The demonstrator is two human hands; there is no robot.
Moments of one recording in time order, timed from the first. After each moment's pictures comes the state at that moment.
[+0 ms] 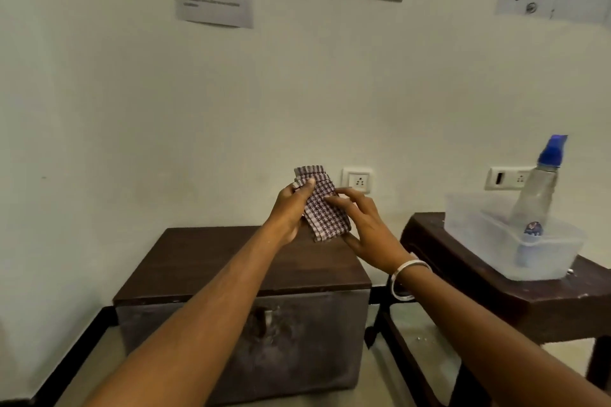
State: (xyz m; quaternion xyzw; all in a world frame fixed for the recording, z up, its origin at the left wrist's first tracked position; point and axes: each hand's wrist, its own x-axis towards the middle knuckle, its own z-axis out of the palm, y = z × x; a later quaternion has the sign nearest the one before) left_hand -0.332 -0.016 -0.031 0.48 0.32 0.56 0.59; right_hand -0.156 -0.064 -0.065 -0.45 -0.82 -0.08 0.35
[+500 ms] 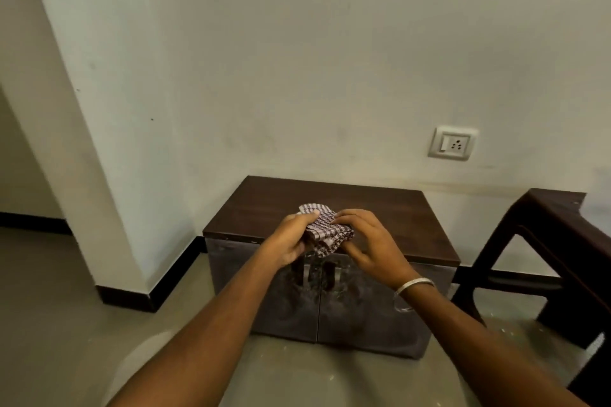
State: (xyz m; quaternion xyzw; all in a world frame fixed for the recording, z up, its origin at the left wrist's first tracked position) left_hand -0.457 -0.025 -0.160 0.35 0.46 0.50 0.64; right_hand -0.264 -0.034 -0.176 -0.32 -0.86 0.07 0.39
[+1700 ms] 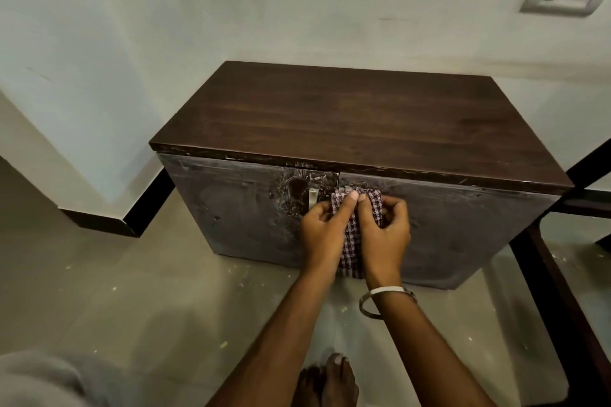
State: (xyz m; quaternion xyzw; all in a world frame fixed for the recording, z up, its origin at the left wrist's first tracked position) left_hand -0.399 0.003 -0.358 0.28 0.55 0.61 0.50; right_hand -0.325 0.010 -0.369 -0.55 -0.43 0.32 0.64
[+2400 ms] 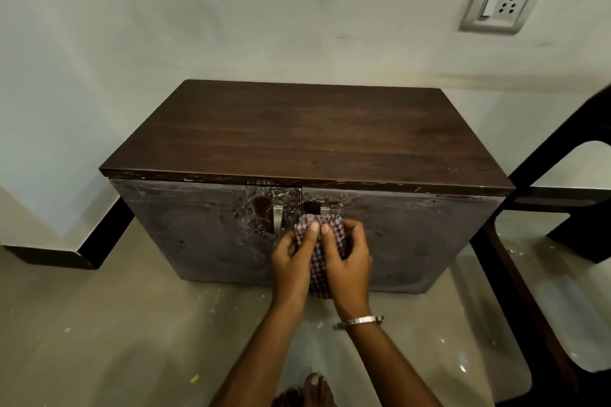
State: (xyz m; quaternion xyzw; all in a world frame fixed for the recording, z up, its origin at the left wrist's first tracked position) left_hand -0.396 -0.012 -0.376 0.28 0.54 0.61 0.51; right_hand -0.318 -0.007 -0.386 -0.53 -0.49 0.34 0.60
